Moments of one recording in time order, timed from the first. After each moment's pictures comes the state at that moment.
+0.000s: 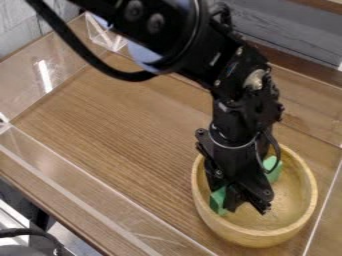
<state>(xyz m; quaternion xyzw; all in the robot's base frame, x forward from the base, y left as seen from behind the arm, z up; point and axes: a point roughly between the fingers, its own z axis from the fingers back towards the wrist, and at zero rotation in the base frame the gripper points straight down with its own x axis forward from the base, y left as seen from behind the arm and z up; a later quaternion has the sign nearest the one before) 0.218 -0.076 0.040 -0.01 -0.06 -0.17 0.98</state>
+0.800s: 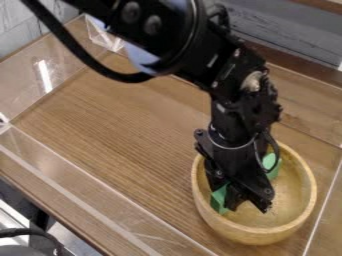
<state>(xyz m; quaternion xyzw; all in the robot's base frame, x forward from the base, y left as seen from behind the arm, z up) 0.215 -0.075 0.037 -0.01 -0.06 -0.15 0.99</state>
